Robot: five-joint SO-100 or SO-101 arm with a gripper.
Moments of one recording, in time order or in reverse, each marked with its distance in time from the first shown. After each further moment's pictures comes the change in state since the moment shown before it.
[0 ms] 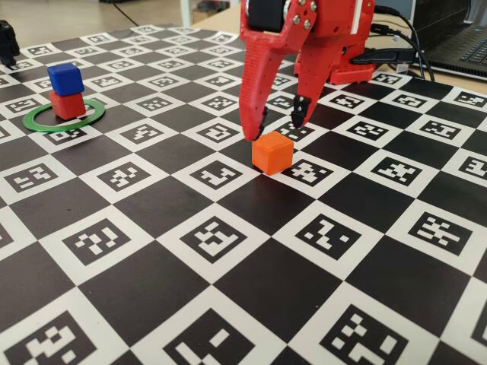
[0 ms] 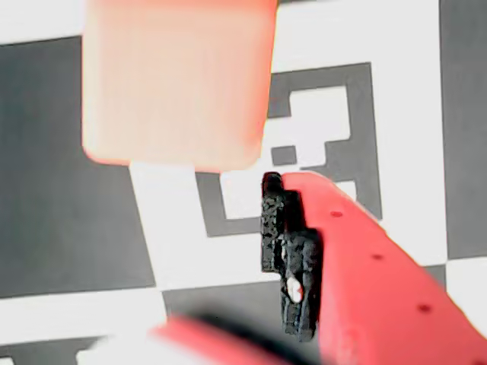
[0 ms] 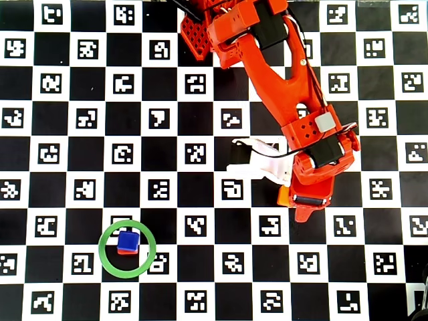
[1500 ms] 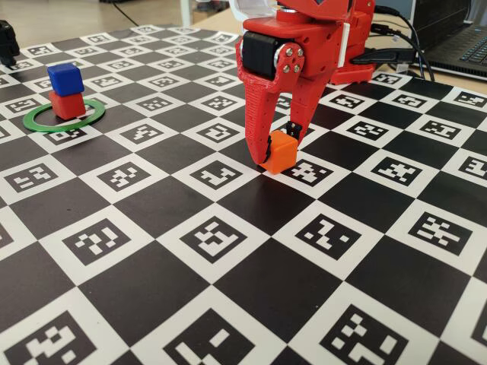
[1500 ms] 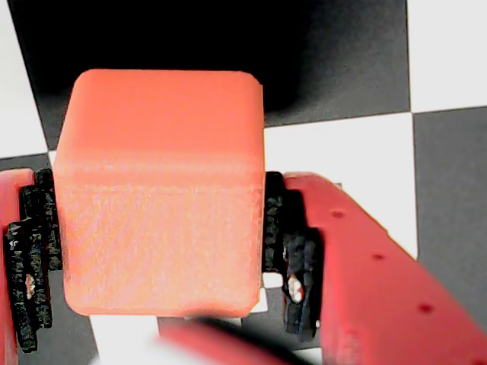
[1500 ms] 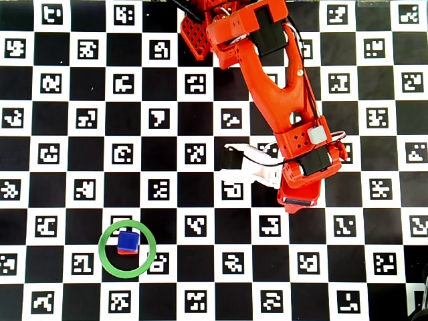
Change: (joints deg) arm 1.0 -1.8 5.9 -5.8 -2.2
